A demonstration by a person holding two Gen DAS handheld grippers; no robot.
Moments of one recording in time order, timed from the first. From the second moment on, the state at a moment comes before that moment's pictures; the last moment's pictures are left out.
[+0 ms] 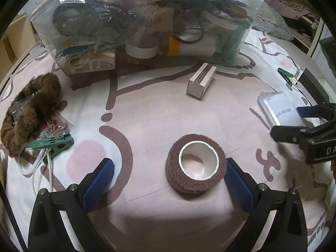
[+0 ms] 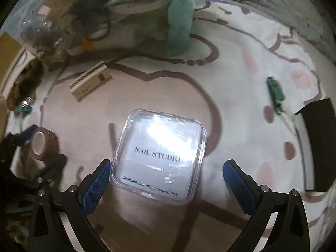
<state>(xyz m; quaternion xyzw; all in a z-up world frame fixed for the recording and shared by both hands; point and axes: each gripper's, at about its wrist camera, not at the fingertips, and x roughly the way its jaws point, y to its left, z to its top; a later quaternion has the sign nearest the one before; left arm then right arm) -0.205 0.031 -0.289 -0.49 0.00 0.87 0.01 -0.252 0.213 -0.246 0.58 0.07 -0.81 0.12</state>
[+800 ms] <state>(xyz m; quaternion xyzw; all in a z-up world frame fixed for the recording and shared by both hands) -0.211 0.037 -0.271 -0.50 -0.01 0.87 0.02 -0.269 0.218 -0.243 0.57 0.05 -0.81 0.14</state>
